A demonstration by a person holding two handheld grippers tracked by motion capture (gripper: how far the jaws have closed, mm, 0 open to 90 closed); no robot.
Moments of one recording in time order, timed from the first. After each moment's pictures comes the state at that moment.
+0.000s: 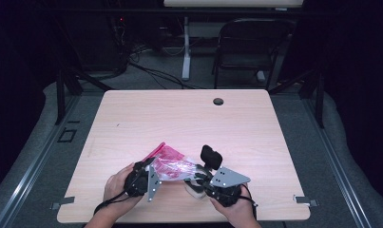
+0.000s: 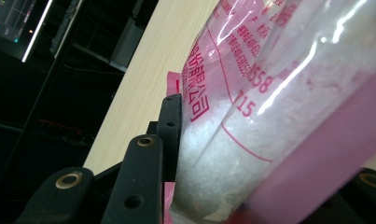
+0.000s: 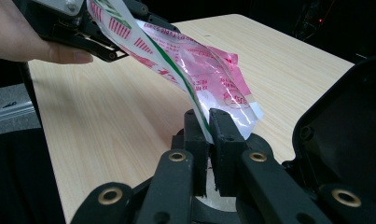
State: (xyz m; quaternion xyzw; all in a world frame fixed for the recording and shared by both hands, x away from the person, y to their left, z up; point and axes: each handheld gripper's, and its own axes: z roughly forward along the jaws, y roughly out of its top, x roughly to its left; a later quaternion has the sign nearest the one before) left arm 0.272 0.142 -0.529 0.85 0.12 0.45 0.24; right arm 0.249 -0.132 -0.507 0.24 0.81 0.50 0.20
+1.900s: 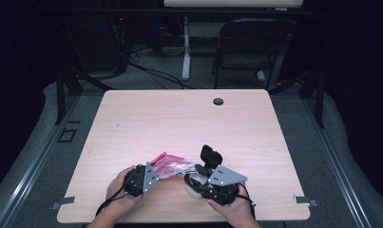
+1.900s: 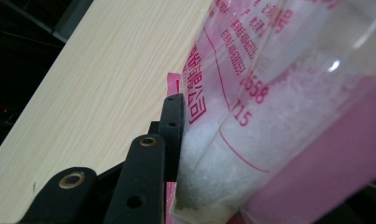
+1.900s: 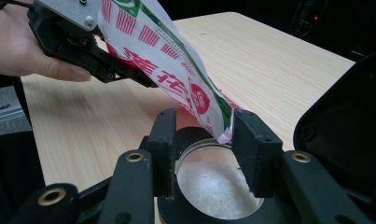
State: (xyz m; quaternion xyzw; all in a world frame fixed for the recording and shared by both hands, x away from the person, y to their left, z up) left arm 0.289 0.154 -0.550 0.88 0.17 0.35 0.26; right arm 0.254 -0.128 -0.512 0.25 0.80 0.50 0.20
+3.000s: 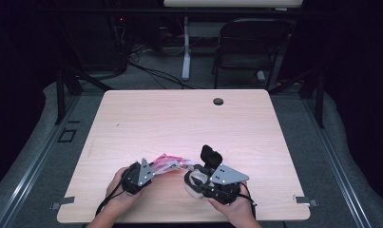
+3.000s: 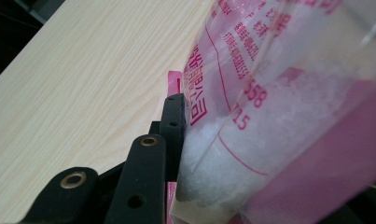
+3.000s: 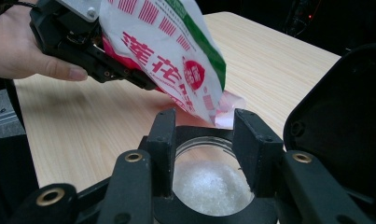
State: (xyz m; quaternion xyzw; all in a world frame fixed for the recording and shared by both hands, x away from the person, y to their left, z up) left arm 0.300 0.165 -0.553 0.88 0.22 0.29 0.30; right arm 0.255 -0.131 -0.512 0.27 0.80 0.50 0.20
